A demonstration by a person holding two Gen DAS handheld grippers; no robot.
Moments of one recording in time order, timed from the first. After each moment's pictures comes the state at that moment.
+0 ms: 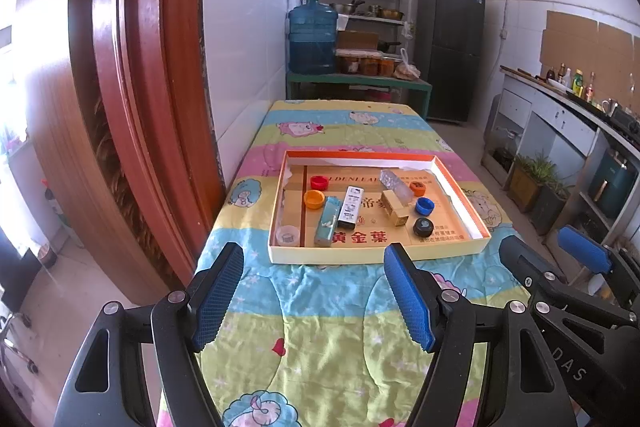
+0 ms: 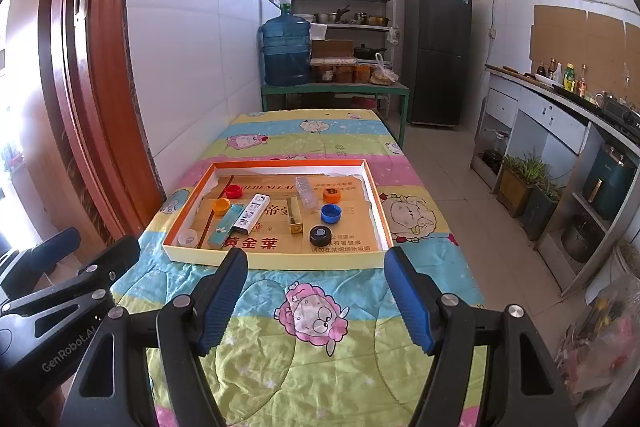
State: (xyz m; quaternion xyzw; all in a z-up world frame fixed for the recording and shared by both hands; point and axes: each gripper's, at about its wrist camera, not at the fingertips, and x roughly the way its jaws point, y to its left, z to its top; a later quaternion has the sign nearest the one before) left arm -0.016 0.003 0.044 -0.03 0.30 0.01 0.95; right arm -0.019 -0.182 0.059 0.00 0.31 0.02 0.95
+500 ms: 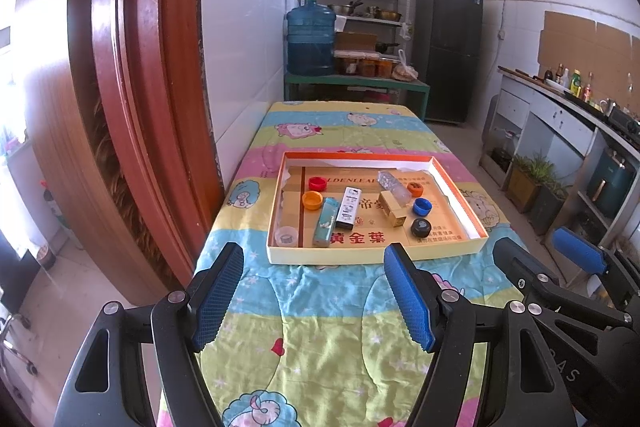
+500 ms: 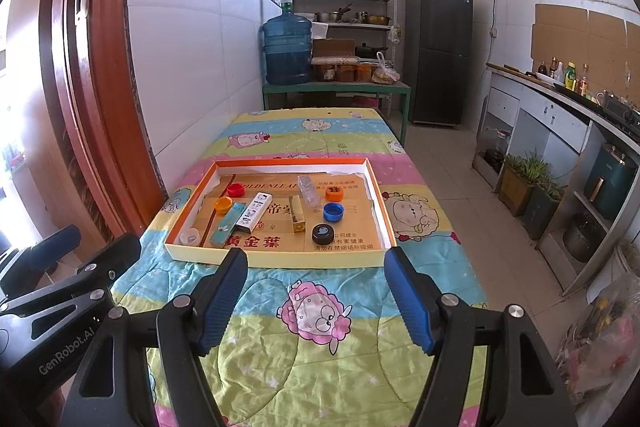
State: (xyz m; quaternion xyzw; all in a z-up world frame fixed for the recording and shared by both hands) left arm -0.016 0.004 0.044 -0.03 0.30 0.01 0.95; right arm -0.017 -0.182 0.058 0.00 0.31 0.02 0.95
